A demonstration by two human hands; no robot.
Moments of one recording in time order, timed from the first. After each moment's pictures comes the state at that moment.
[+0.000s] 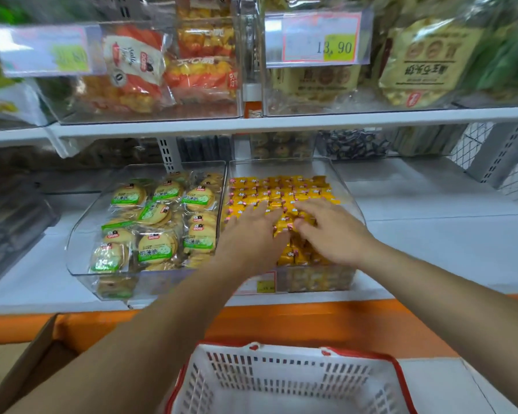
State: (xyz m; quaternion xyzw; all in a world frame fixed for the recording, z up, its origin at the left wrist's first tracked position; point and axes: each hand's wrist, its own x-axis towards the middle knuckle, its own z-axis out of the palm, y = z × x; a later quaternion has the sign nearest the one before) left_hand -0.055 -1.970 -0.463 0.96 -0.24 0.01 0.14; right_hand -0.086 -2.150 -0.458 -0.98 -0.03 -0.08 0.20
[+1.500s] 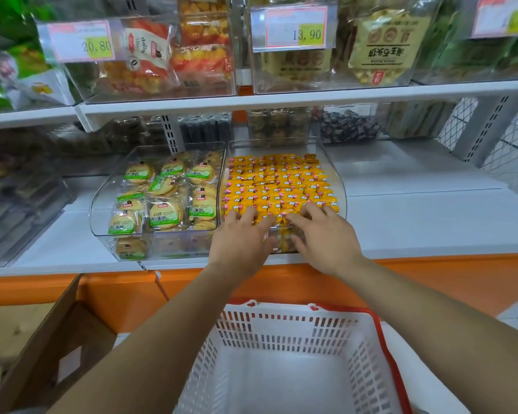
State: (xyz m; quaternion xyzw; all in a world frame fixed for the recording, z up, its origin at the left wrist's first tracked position) left_hand -0.121 -1.950 -0.501 0.97 -0.23 0.10 0.01; right_hand -0.164 -2.132 -0.496 -0.99 -0.04 -0.14 0.01
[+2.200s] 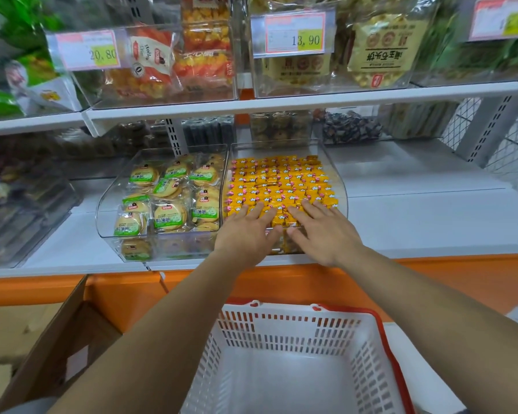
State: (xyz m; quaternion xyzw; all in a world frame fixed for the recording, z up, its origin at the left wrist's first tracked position) left_hand -0.103 -1.958 -0.488 0.97 -0.24 -0.01 0.03; right_hand -0.145 -2.141 -0.496 -1.00 -0.03 -0.02 0.04
